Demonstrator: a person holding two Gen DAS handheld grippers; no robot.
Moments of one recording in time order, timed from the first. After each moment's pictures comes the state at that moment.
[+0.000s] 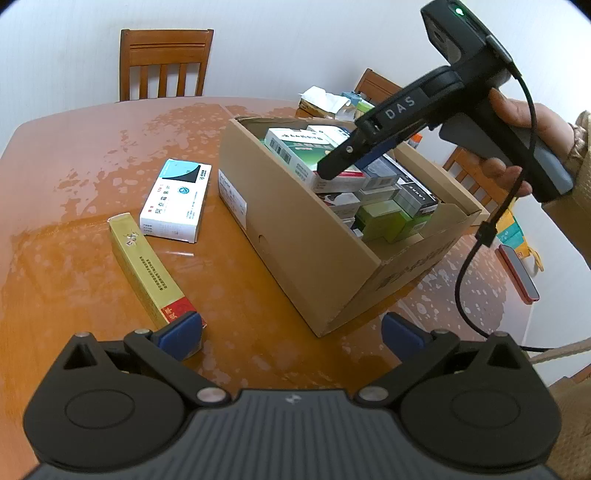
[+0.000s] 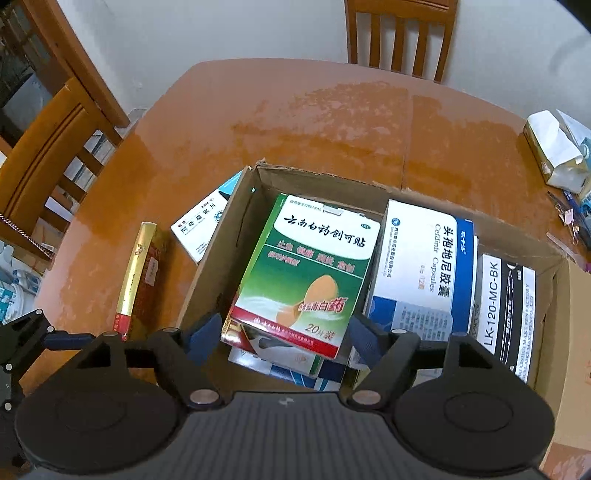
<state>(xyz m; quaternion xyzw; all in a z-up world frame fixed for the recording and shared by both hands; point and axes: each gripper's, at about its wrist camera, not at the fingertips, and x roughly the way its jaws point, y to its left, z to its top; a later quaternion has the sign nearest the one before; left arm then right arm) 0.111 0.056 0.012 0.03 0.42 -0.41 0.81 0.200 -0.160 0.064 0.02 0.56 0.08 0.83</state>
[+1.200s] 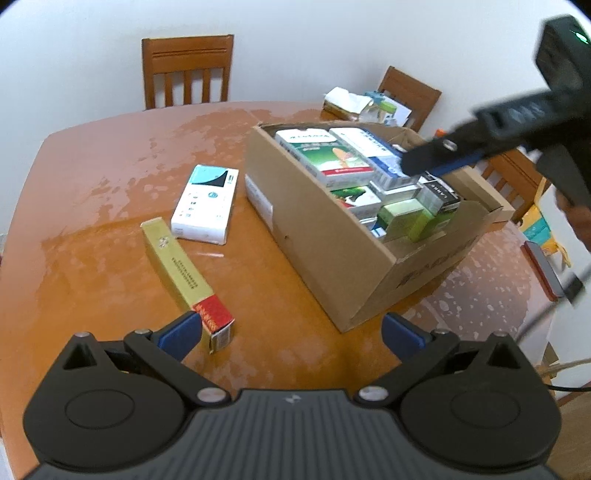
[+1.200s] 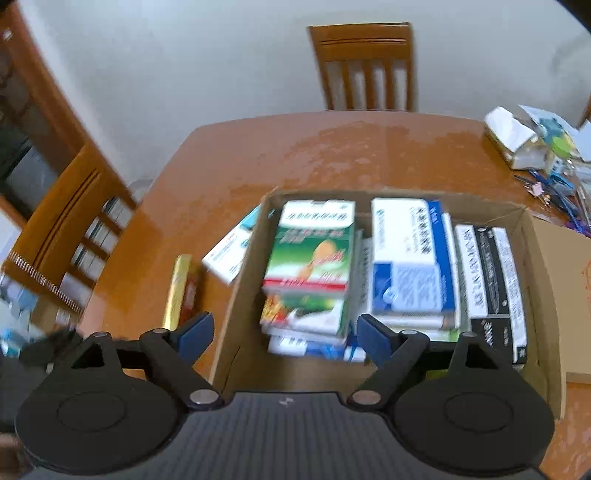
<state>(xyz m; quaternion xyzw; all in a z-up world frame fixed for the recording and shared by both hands) 0.102 0.058 0.023 0.06 0.42 -0.36 0.83 0.117 -0.169 0.092 0.10 0.47 0.06 0.88</state>
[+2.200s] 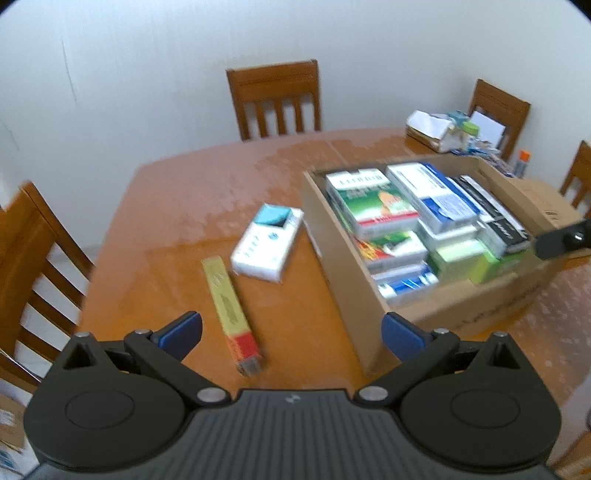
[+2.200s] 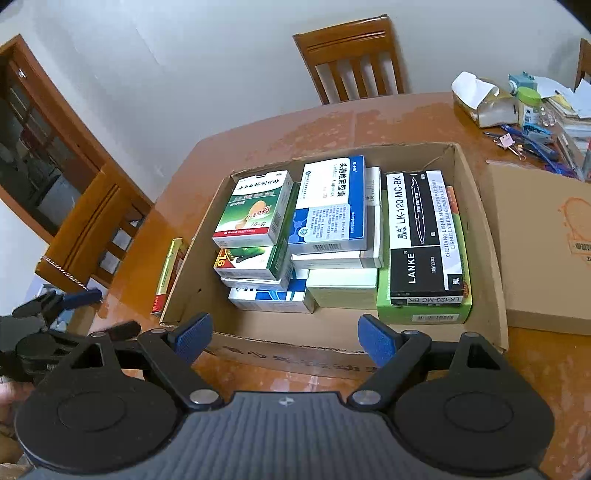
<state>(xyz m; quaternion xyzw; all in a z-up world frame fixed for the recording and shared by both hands) 0.074 0.001 0.065 0.12 0.37 -0.17 0.90 0.050 -0.276 0.070 0.17 0.44 0.10 0.88</state>
